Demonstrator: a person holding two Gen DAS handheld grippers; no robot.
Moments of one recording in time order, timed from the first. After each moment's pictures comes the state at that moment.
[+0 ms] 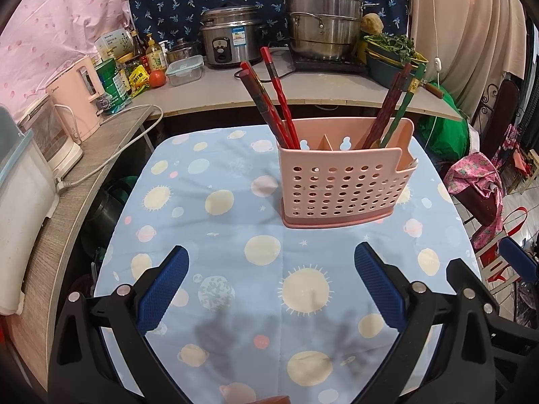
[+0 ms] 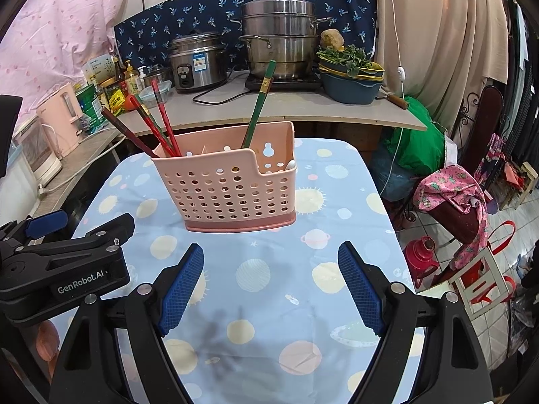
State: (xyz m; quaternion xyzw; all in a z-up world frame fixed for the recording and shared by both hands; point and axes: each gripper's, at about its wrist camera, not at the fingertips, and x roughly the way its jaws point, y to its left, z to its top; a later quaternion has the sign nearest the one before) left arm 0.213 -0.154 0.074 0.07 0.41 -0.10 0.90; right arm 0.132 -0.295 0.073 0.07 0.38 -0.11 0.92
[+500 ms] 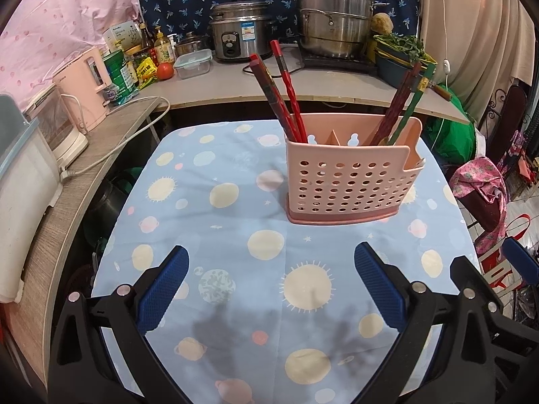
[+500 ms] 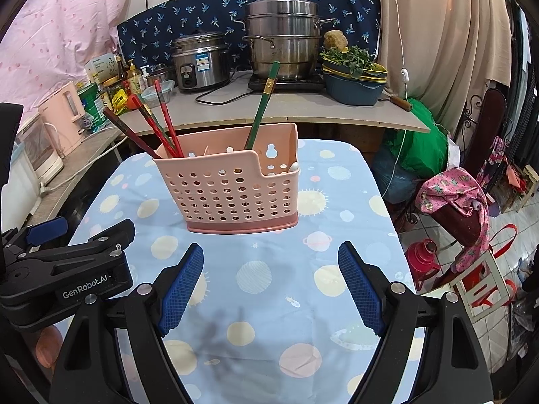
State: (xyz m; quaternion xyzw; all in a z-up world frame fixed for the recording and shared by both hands) left arm 0.212 -0.154 0.069 0.06 0.42 -0.08 0.90; right arm 0.136 -0.299 0.074 0.06 0.38 -0.11 0.92
